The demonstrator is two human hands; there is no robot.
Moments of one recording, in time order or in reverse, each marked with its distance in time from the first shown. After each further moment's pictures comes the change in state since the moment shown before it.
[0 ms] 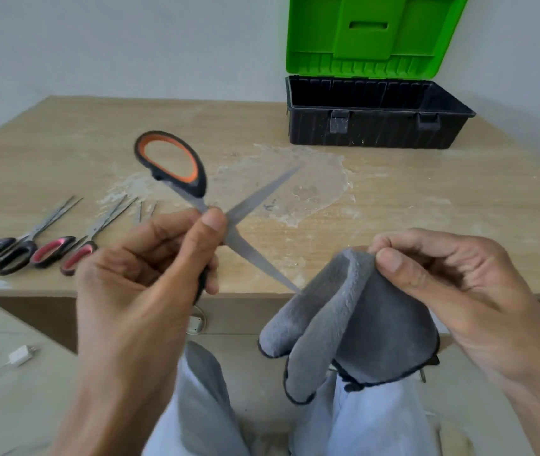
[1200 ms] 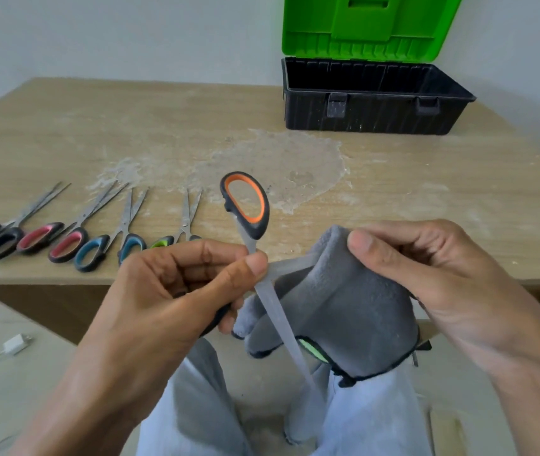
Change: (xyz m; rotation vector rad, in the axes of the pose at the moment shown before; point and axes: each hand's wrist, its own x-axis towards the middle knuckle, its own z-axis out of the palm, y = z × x) left_hand -0.008 0.002 -0.007 0.119 -0.381 -0.308; right_hand 0.007 -0.006 0.003 0.117 -0.161 0.222
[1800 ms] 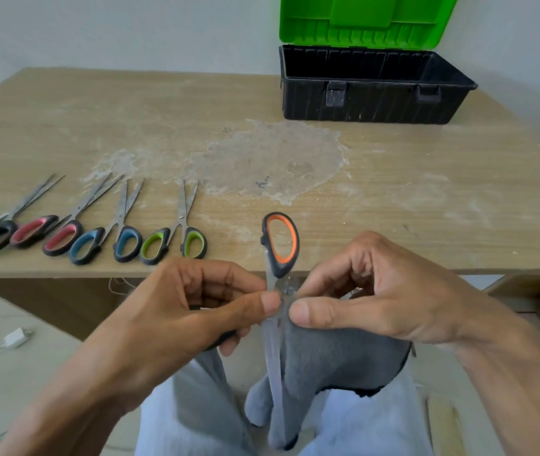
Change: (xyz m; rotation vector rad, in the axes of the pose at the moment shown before) left_hand 0.005 -0.006 -0.006 0.159 -0.261 -0.163; right_hand 0.018 0.003 0.015 -0.305 -0.315 0.133
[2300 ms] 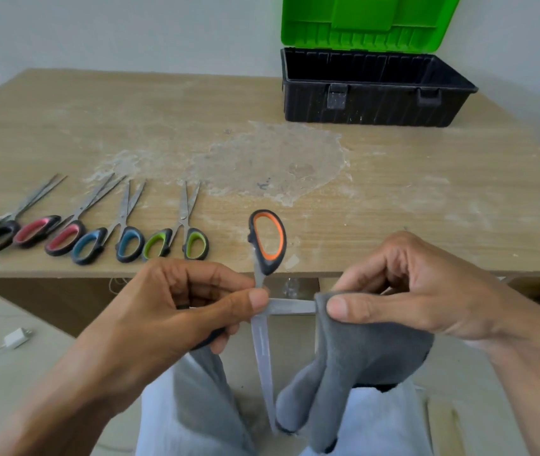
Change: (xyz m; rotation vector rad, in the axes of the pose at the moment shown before) left_hand -0.005 0.002 -0.003 0.002 0.031 0.019; right_hand -0.014 0.006 -0.018 0.009 -0.031 0.050
